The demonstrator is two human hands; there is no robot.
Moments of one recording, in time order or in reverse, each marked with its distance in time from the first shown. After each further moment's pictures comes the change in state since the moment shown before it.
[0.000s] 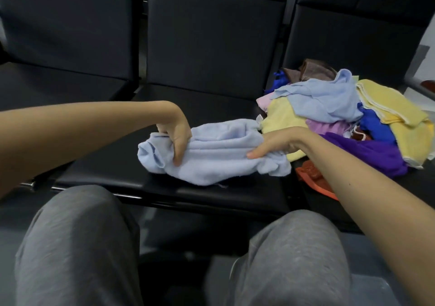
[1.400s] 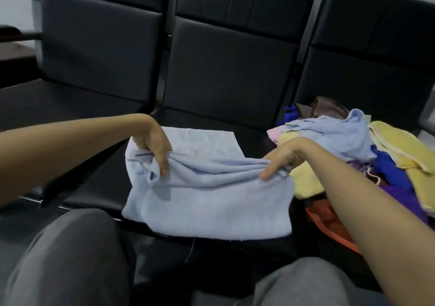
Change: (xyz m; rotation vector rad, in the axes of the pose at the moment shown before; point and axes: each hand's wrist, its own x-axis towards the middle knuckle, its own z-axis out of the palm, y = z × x) left_hand -0.031 -0.068 -0.004 -0.325 0.027 0.053; right_hand 0.018 -0.028 -0.050 -0.167 -0.107 0.099
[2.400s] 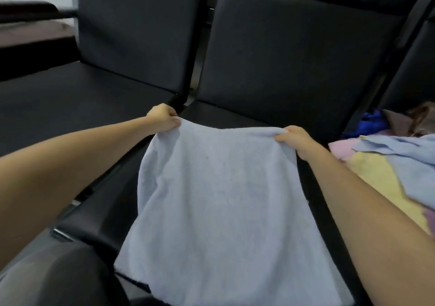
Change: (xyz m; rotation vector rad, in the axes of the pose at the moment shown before) left_hand 0.104 -0.106 -0.094 -0.439 1.228 -0.100; right_hand 0.180 -0.045 -0.105 0.518 0.772 -0.254
